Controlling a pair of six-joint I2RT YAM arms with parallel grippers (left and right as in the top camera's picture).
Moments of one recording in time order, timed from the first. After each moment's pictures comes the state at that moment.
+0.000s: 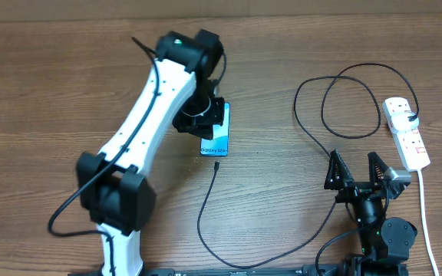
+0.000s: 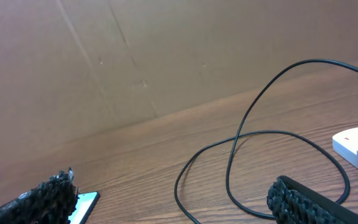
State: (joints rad) left arm -0.44 2.05 2.00 -1.63 0.22 -0.38; right arm -0.13 0.01 0.02 -0.01 -0.21 0.34
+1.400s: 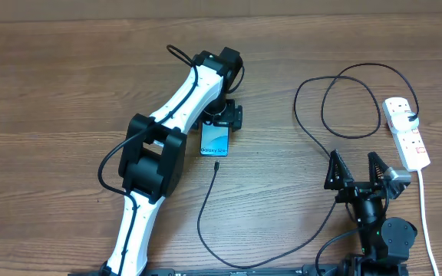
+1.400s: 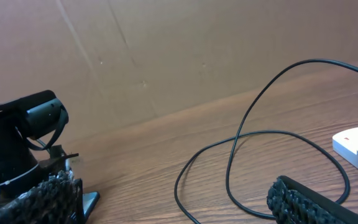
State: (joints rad) left arm -0.47 2.38 2.00 -1.26 0.01 -0.42; right arm -0.13 0.01 0.02 -0.01 -0.21 0.34
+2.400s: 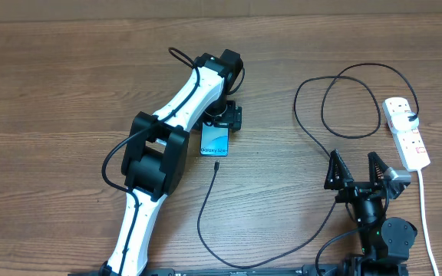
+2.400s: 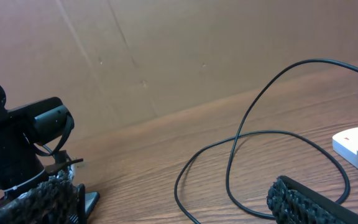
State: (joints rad) left arm -0.47 2.41 2.00 -1.24 0.02 -0.42; right arm -0.13 0.01 0.02 -0.01 -0.21 0.34
